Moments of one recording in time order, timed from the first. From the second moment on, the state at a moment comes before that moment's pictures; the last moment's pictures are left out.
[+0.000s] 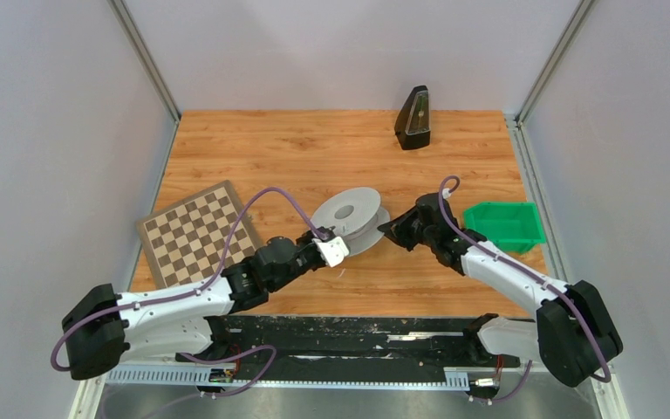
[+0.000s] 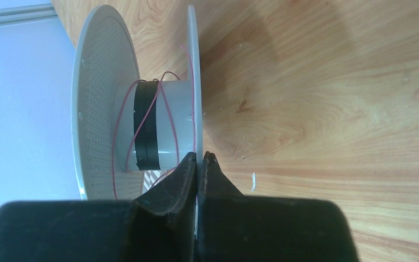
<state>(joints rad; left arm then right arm) -1.06 1.04 0.48 0.37 -0.20 0.48 0.53 1.21 0.63 -0.10 -0.06 1.35</state>
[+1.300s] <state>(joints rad) -0.87 0.89 0.72 -0.12 -0.21 0.05 0.36 1.58 0.51 0.50 -0.20 1.15</state>
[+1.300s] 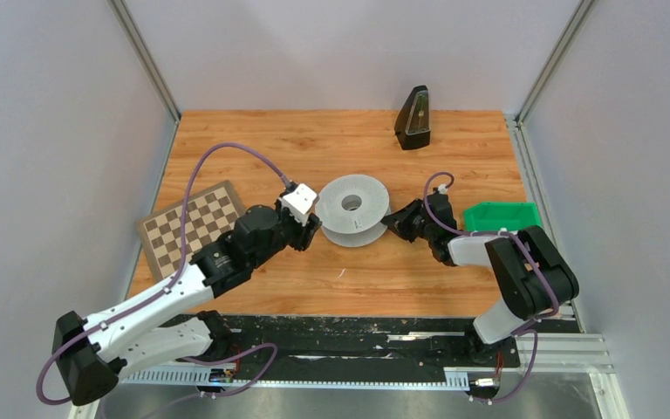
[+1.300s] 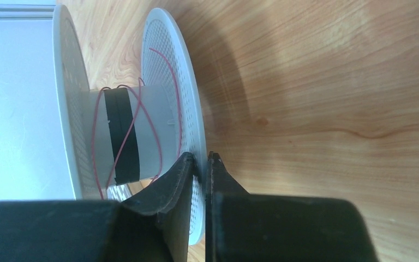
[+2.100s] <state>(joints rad) -0.86 1.13 0.77 -0.11 -0.12 -0.12 0.34 1.47 0.51 0.28 -0.10 1.09</state>
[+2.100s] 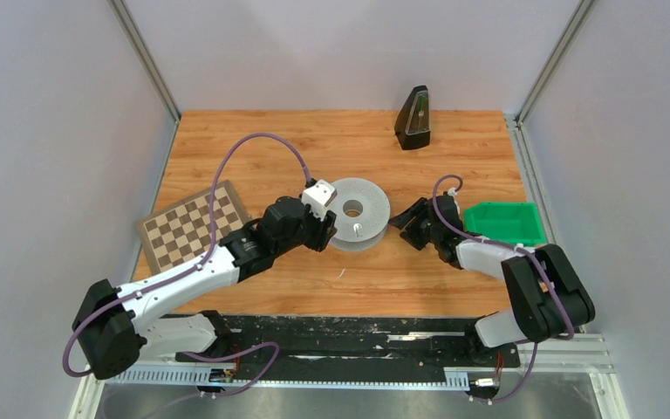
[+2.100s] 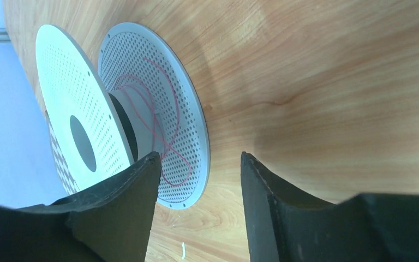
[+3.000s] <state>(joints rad) -0.85 0.67 0.85 -0.21 -0.16 -0.09 0.49 0.51 0.82 -0.61 0.13 0.70</state>
